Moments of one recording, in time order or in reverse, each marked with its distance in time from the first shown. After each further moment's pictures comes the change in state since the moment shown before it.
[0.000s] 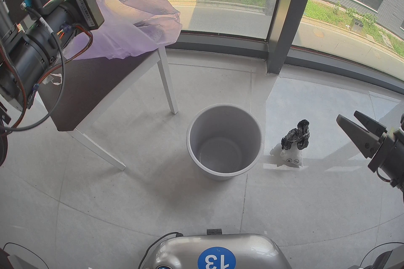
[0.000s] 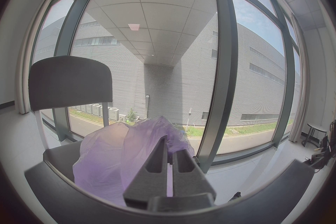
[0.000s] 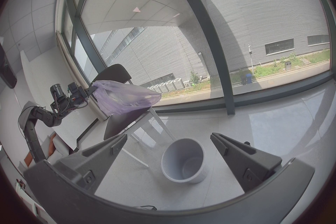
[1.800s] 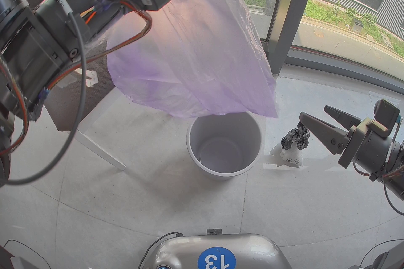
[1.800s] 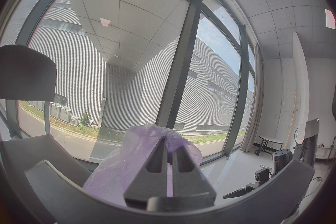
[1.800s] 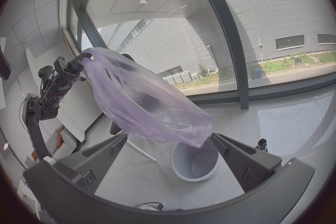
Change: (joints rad) left arm -0.293 0.034 -0.072 -0.025 -0.180 0.019; right arm 0.094 0.172 -0.088 -0.011 0.003 -0.013
